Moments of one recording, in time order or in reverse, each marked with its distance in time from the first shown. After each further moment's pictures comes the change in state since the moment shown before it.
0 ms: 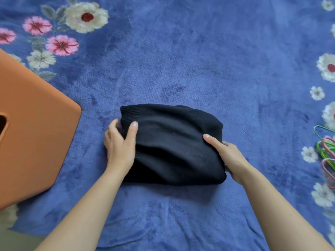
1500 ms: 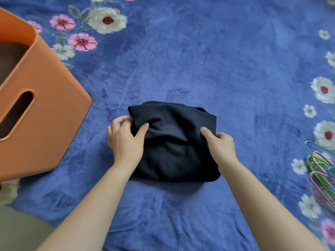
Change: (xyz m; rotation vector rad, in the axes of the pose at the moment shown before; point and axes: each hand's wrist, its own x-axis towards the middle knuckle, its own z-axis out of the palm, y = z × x) left_hand -0.032 0.024 -0.011 0.176 0.078 0.151; right_hand -0.012 -0.026 0.026 -0.058 0.332 -0.205
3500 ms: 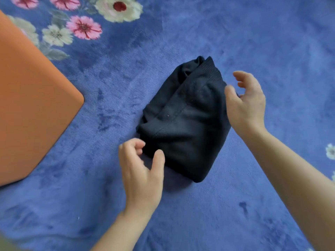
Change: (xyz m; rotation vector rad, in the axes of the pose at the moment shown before) left_hand -0.026 0.039 0.036 -0.434 0.144 -0.155; right_hand 0.094 -0.125 0.009 -0.256 0.140 -0.723
